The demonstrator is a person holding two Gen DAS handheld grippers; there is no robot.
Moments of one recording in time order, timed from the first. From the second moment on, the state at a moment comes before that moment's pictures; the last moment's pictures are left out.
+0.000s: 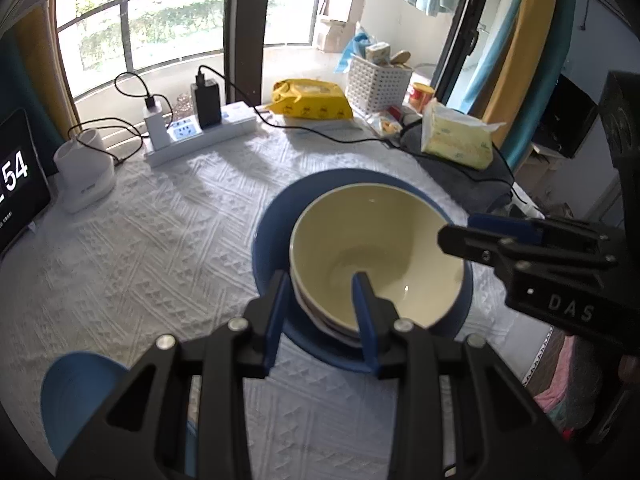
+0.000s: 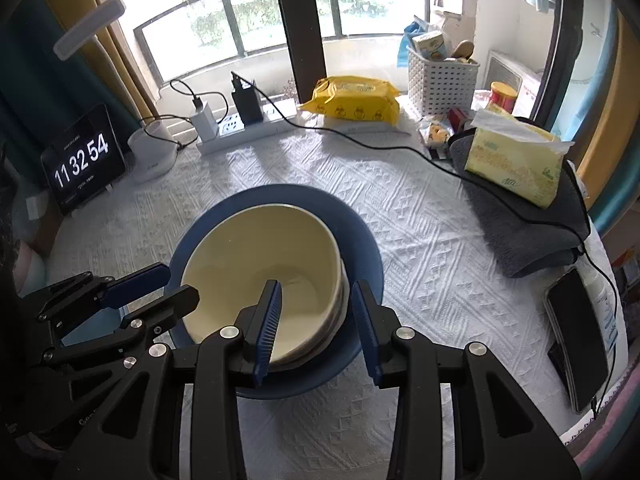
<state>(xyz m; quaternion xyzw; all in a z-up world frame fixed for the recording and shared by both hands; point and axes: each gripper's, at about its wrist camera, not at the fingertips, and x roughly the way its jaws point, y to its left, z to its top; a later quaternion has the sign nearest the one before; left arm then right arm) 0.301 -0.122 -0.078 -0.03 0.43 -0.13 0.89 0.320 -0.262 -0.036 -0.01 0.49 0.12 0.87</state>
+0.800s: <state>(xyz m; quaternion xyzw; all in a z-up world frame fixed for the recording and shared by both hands) 0.308 -0.102 -0.062 -0.06 0.41 -0.11 0.90 0.324 -0.296 -0.029 0.02 0.47 0.12 0.88</state>
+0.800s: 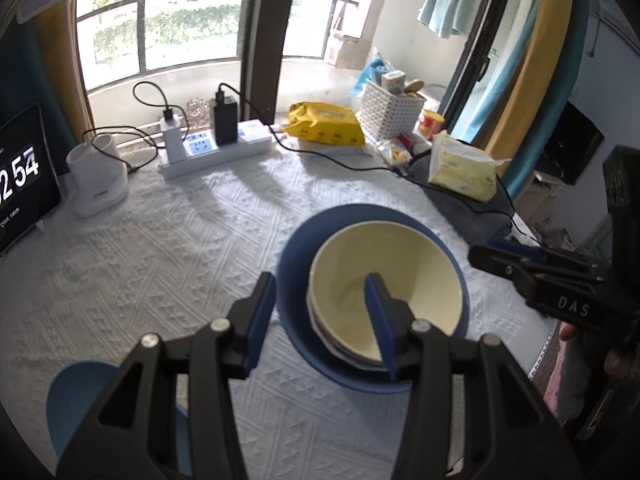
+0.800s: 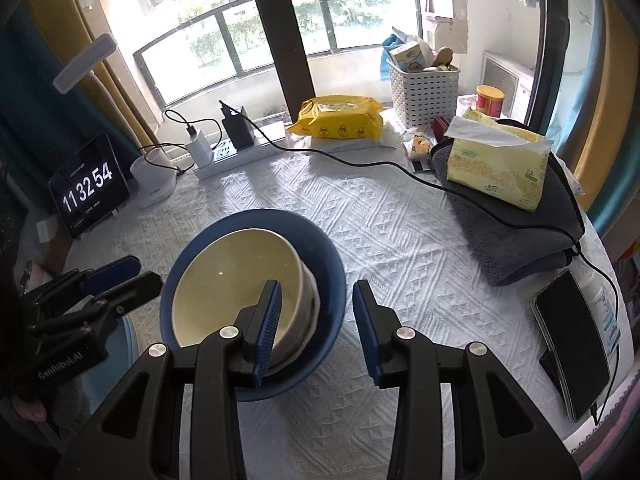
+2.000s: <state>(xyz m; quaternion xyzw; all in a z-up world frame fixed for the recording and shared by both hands) 0.341 -0.090 -0.115 -0.03 0.47 -0.08 0.88 0.347 -0.315 -0.085 0.05 0.49 0.13 0.86</state>
